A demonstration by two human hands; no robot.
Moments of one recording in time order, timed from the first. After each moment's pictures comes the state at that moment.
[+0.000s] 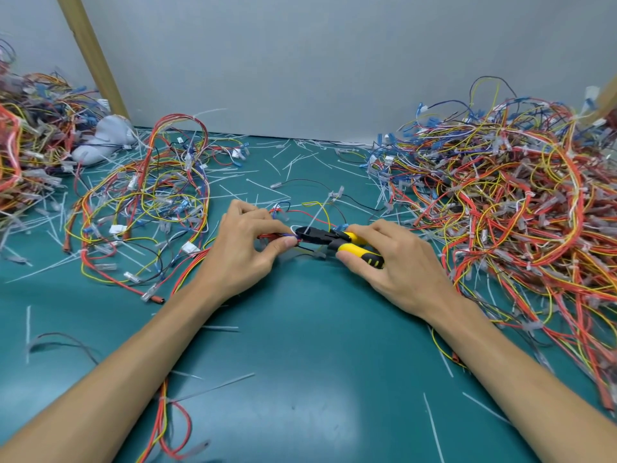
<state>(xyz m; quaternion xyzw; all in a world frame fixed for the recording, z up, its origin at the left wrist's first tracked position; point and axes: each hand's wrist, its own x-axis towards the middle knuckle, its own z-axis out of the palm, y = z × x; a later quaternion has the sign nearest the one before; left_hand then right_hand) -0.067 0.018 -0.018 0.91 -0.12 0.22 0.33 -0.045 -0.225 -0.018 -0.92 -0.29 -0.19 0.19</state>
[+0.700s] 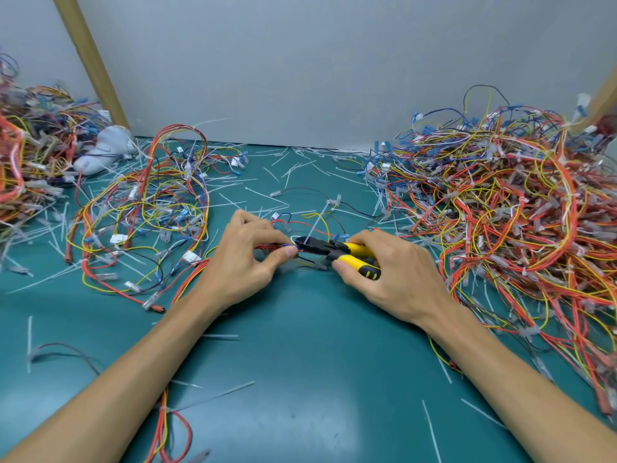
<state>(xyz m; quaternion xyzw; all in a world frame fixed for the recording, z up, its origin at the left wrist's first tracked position) -0.067 0.020 -0.019 0.91 -0.14 0.22 0.33 -0.050 -0.221 -0.014 -0.93 -0.26 -0.17 0.19</state>
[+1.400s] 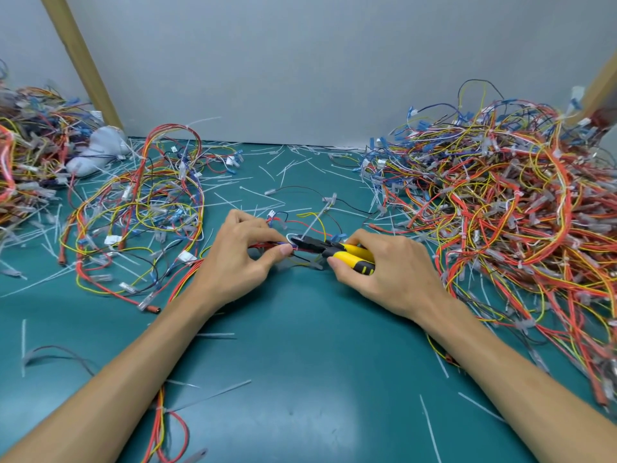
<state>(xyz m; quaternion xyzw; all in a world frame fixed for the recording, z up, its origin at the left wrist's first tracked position) -0.067 0.020 -0.018 0.91 -0.13 0.21 0.34 -0.048 -0.219 -0.017 -0.94 -0.24 -0.18 0.18</state>
